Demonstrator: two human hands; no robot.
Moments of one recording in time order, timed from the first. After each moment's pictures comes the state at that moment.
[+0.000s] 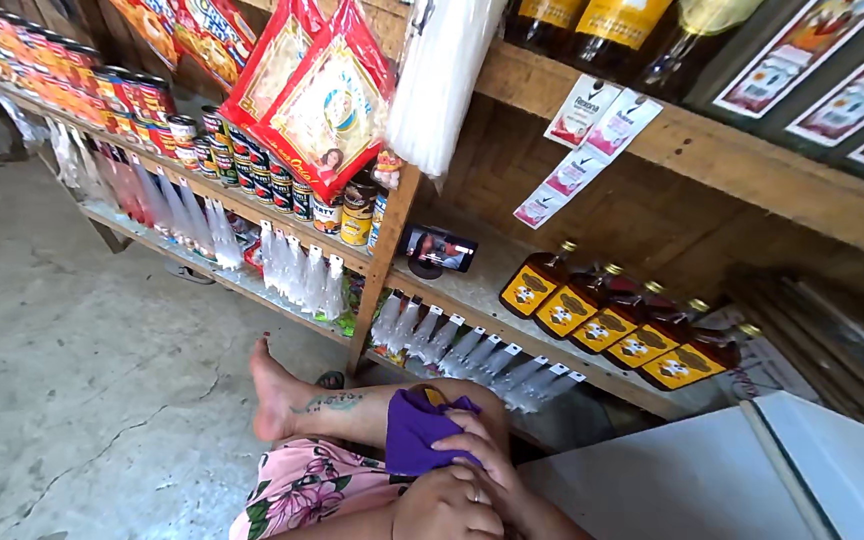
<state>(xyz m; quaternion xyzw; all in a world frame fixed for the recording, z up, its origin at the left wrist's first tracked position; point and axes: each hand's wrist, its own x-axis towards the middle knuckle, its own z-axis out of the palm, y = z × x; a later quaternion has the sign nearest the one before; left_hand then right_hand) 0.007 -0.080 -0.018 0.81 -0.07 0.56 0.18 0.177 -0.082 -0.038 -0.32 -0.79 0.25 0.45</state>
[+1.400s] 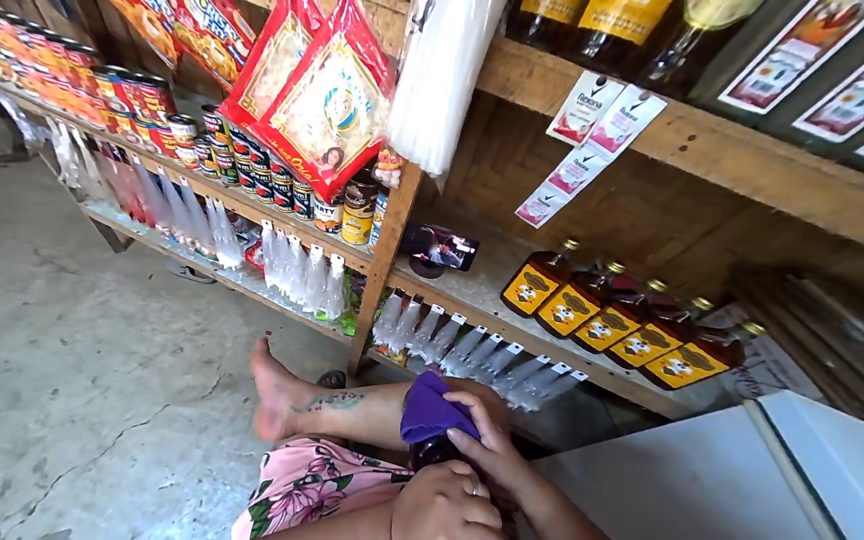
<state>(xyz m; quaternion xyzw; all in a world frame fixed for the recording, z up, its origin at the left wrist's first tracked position) 0.003 -0.076 -0.014 0.81 -0.07 0.56 0.18 0.181 -0.064 -0.031 -0.39 -0.73 0.36 0.43</state>
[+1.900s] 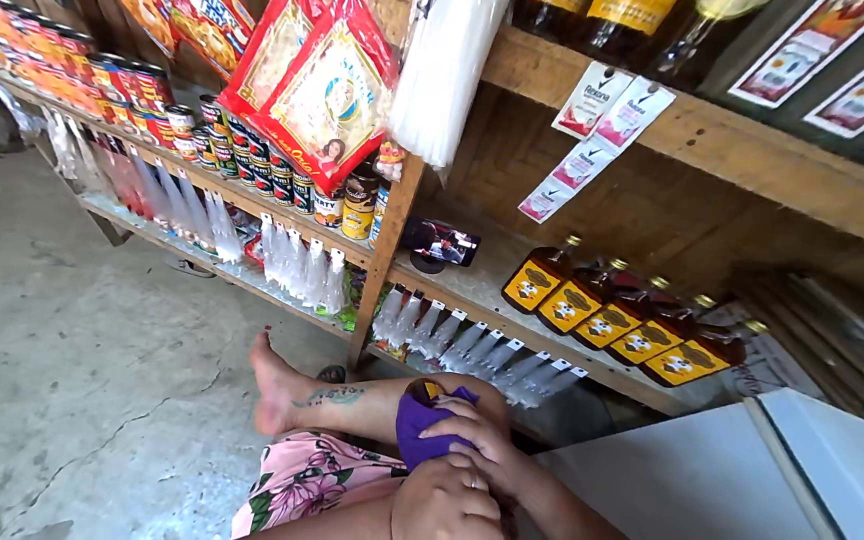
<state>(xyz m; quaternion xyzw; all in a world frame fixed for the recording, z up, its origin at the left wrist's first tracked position) 0.004 -0.076 -0.017 0.80 -0.07 0.57 0.19 0.177 -0.062 -0.017 -0.31 -0.84 0.26 0.36</state>
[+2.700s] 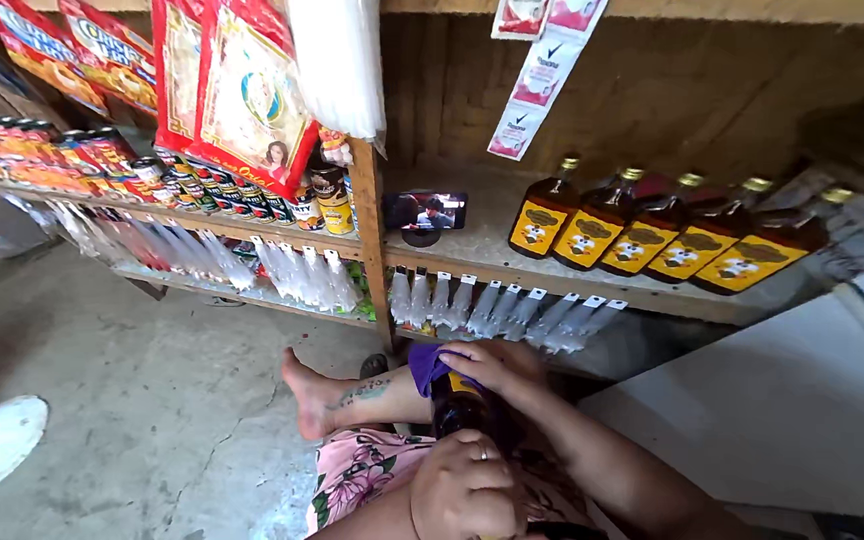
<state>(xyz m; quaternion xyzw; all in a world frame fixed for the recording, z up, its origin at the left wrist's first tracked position) -0.006 -0.070 -0.013 0.81 -0.07 0.53 0.23 0.178 0.008 -0.065 -0.44 -0.66 0.46 0.39</state>
